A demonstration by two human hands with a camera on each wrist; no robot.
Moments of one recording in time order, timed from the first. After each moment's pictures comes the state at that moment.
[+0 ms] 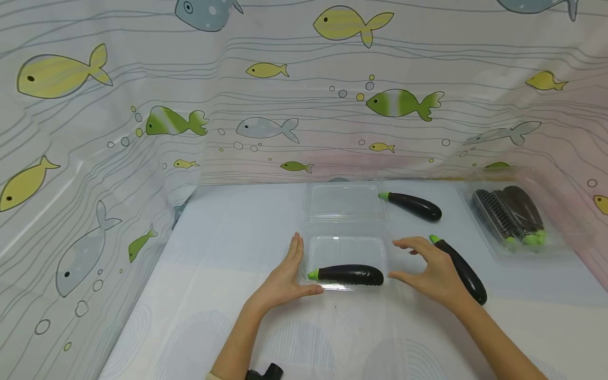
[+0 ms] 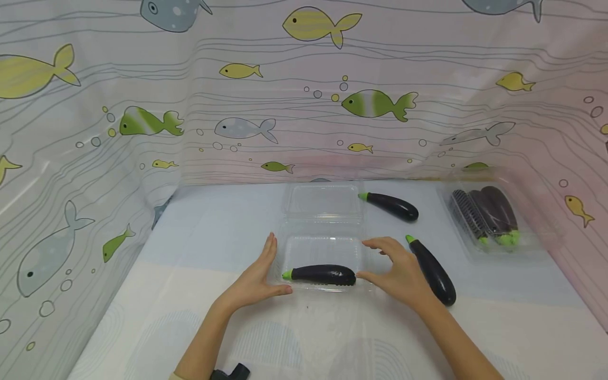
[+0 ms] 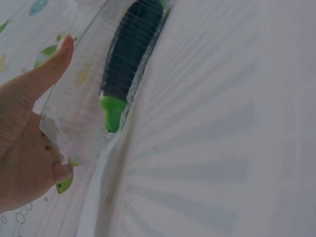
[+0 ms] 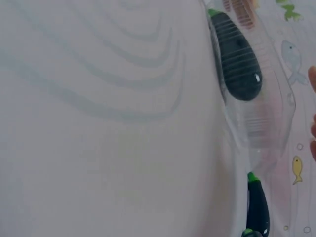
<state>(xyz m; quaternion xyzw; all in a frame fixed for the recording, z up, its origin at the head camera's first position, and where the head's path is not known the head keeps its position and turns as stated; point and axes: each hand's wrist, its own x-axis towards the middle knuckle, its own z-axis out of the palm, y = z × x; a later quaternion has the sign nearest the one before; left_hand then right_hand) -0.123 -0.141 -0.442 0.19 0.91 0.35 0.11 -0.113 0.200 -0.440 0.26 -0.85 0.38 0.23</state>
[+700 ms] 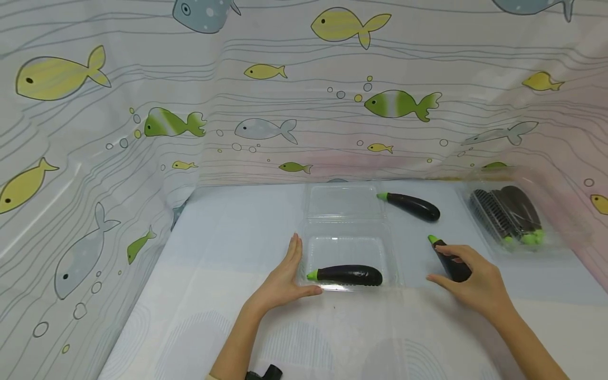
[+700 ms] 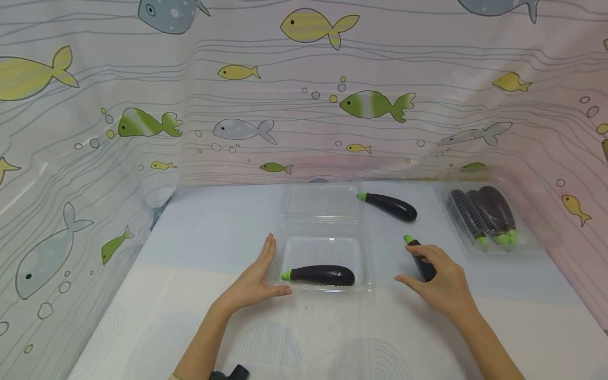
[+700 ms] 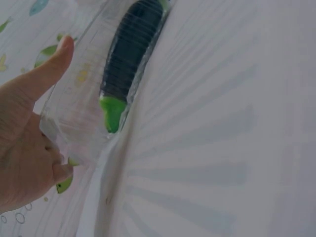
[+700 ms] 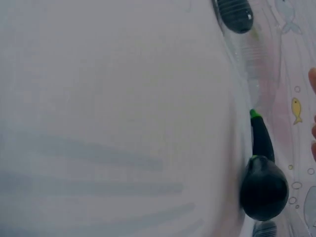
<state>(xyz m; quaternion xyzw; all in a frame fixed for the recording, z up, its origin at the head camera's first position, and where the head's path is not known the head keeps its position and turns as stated) -0.123 -0.142 -0.445 0.20 0.91 0.35 0.11 -0.091 0.260 -0.448 0.18 -0.88 0.34 0.28</state>
